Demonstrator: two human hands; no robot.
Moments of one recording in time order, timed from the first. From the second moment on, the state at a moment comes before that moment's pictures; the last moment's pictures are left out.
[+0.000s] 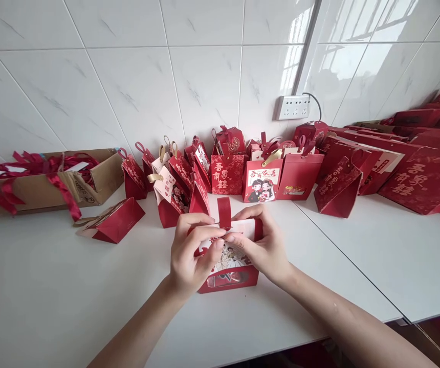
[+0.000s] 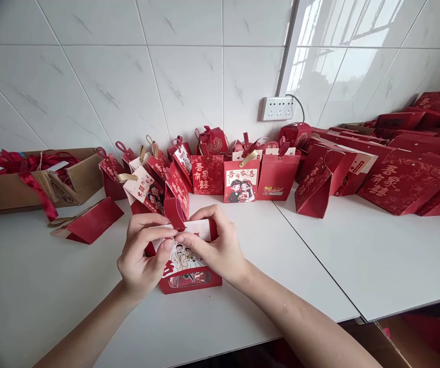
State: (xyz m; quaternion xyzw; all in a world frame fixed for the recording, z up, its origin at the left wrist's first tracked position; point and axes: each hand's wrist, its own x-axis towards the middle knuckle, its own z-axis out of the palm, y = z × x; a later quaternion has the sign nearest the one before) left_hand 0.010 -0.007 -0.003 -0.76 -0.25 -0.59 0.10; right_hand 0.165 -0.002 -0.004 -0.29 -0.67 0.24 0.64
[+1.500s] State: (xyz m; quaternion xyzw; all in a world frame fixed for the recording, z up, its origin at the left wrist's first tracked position) left_hand 0.012 -0.007 -0.005 -0.70 -0.31 -0.64 0.01; right_hand 0.176 0.011 0.004 -0.28 -0.57 0.22 0.74
